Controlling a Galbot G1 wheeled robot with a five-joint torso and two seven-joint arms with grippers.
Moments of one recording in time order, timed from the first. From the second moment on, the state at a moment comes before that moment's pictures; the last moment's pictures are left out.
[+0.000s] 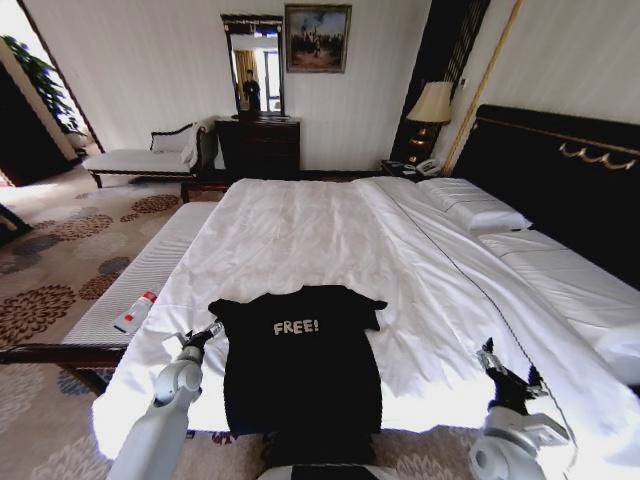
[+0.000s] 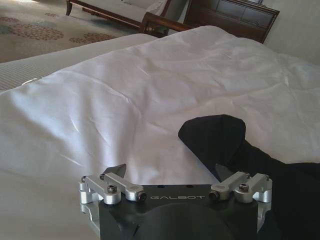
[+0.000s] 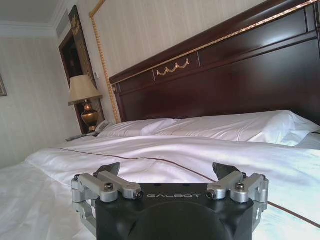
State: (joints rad) left arm 1.26 -1.24 -0.59 -1.71 -0.73 0.35 -0.36; right arm -1.73 1.49 0.90 2.07 0.52 0.17 0.37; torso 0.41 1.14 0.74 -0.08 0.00
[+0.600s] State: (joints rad) left arm 1.34 -1.22 -0.56 -1.75 -0.58 0.32 -0.31; right arm -1.75 1.52 0.89 2.09 0.51 0.17 0.37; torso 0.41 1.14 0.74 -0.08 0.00
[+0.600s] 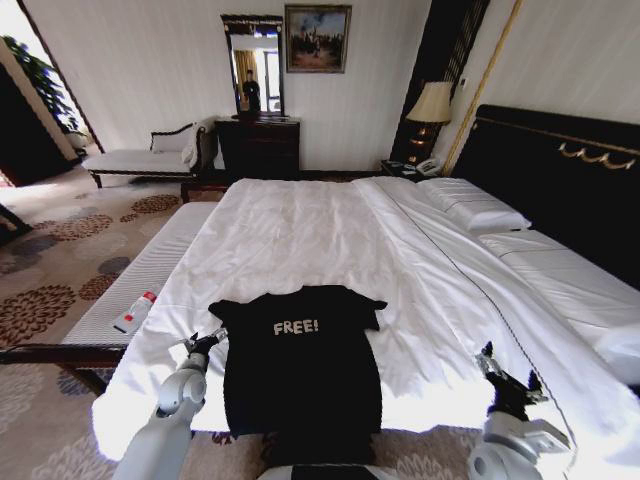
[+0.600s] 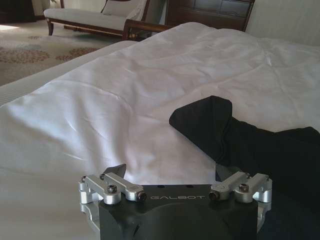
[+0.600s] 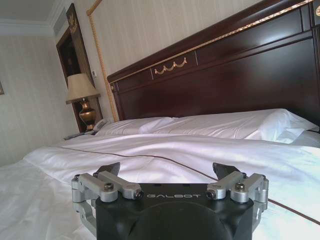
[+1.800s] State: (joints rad) left arm 1.22 -1.22 -0.47 -1.67 -0.62 0.35 -0.25; right arm -1.72 1.53 0.86 2.03 0.49 0.17 0.37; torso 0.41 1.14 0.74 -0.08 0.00
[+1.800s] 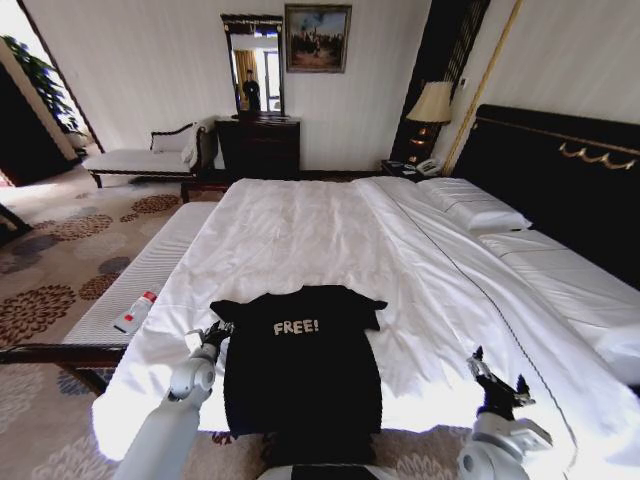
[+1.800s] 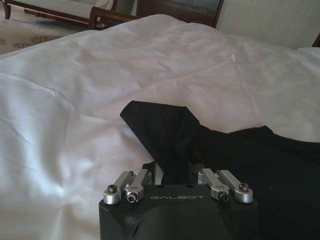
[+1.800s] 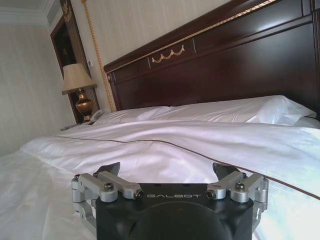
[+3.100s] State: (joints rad) left arm 1.28 -1.23 -0.48 -1.72 -0.59 0.35 -0.26; right arm -1.73 1.53 0.86 2.03 0.49 0.17 0.38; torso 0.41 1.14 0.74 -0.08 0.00
